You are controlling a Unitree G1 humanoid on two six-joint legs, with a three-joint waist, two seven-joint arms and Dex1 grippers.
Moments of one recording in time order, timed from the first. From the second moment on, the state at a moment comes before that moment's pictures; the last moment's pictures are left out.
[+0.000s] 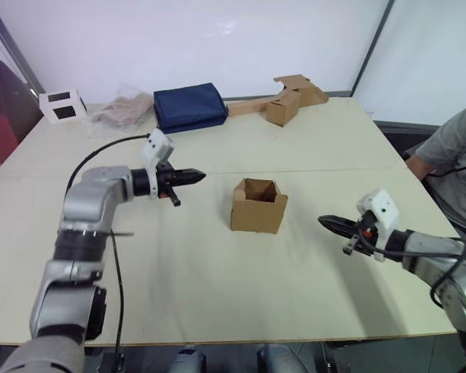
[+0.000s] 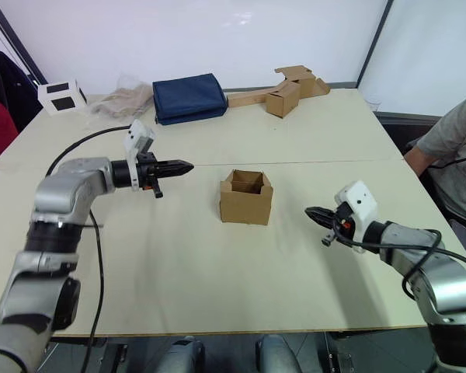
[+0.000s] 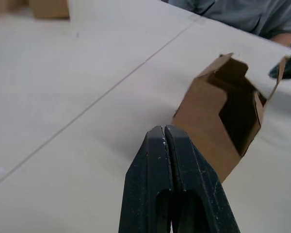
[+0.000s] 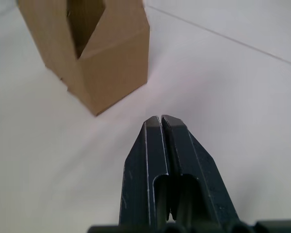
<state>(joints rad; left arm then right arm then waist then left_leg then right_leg) -0.62 0.52 0.06 0.08 -0.30 0.59 -1.03 -0.19 -0.74 -0.12 -0.23 0.47 0.54 0.72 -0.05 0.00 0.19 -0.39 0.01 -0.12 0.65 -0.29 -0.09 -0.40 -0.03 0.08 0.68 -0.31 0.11</state>
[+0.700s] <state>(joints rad) -0.48 0.31 -0.09 0.16 -0.22 0.35 -0.82 -0.33 -0.50 0.03 0.12 0.25 0.26 0.67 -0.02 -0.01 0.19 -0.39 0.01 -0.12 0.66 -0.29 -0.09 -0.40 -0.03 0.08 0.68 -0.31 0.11</state>
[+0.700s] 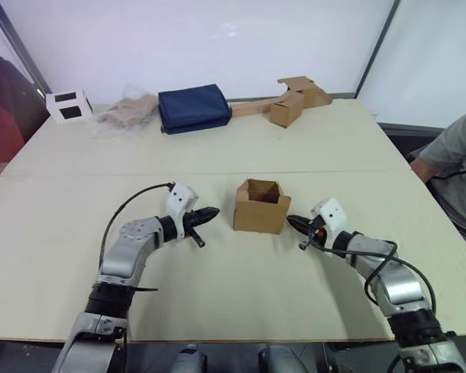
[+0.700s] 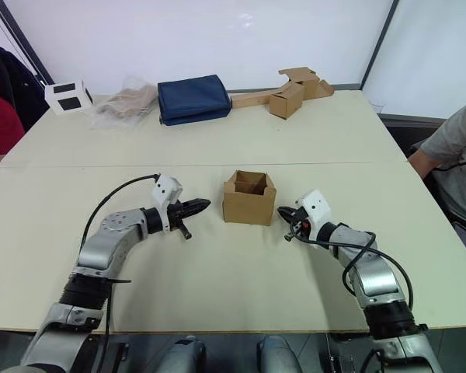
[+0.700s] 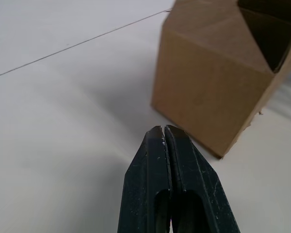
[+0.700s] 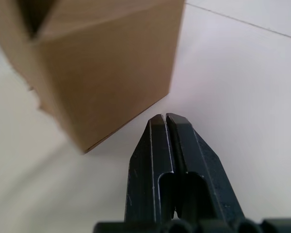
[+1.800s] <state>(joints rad) -0.30 0.51 -0.08 -0.04 -0.27 0.47 -0.84 -0.24 -0.61 0.00 -0.11 0.28 0.37 0.82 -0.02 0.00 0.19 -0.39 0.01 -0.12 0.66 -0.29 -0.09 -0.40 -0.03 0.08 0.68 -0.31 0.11</state>
